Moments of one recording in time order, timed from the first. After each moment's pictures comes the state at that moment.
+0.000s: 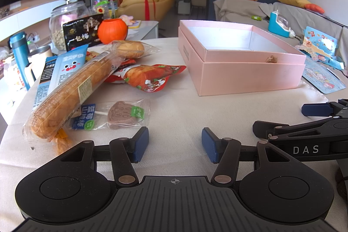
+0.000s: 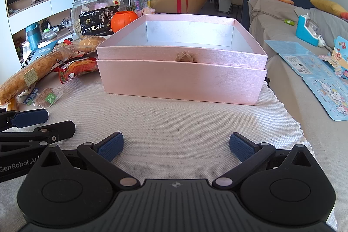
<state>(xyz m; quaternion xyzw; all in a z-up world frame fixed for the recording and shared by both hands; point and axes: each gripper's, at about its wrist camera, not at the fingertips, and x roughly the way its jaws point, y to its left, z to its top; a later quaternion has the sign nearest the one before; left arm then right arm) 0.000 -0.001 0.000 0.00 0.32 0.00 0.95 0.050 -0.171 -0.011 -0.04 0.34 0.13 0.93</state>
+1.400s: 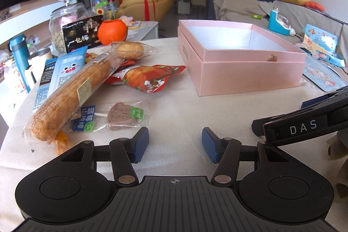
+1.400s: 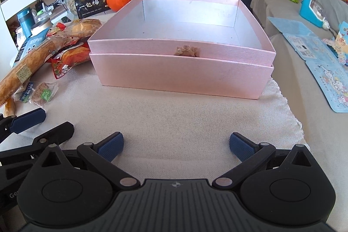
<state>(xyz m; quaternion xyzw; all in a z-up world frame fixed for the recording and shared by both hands) 0.000 0.003 0.005 0.01 0.32 0.00 0.95 0.079 -0.160 0.002 -0.05 0.42 0.12 0.90</state>
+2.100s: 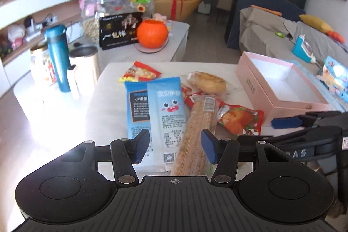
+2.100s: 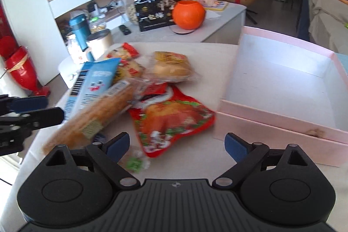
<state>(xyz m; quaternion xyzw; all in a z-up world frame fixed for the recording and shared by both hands) 0.017 0.168 0.075 -0.09 0.34 0.02 0.94 0.124 -0.042 0.036 -0.04 0.39 0.28 0.87</state>
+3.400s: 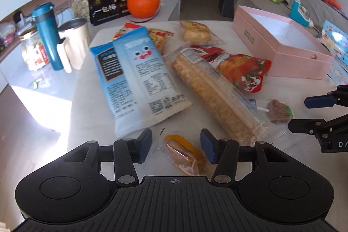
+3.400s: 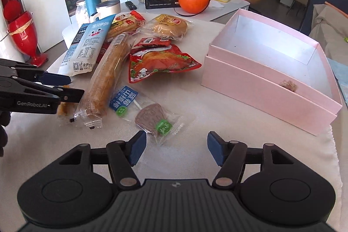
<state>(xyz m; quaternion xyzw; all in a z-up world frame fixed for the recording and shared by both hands) -0.002 0.152 0.038 -0.03 0.40 0.02 0.91 0.070 -0.084 0.027 -0.13 0.40 0.27 0.86</state>
